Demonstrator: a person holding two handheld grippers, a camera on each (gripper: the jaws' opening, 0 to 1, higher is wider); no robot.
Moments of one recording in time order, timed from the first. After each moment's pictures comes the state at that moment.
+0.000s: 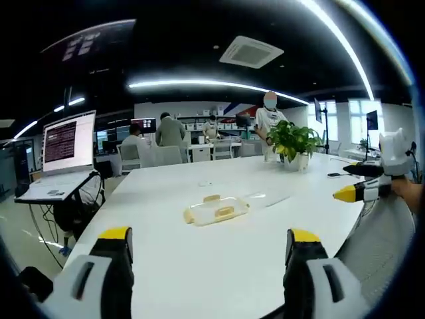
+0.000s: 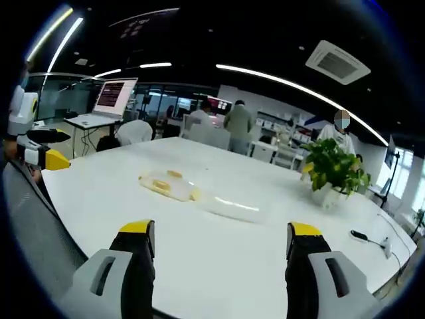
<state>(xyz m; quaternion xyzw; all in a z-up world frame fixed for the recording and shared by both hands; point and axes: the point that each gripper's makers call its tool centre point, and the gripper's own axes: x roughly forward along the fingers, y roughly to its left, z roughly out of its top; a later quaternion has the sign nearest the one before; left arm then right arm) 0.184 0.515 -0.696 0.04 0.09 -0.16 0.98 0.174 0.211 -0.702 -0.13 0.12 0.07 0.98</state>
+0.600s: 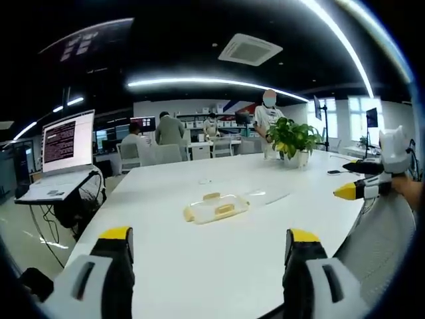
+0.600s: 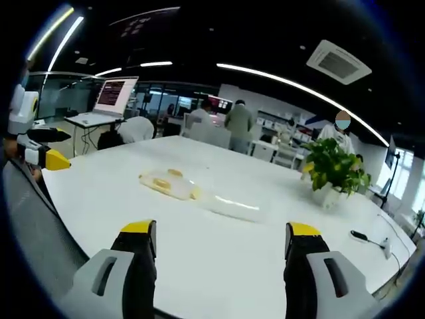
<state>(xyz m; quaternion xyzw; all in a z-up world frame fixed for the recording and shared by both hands) 0.184 0.515 -0.698 0.05 0.09 -0.16 0.98 0.173 0.211 -0.703 -0.13 0.12 0.07 0.98</state>
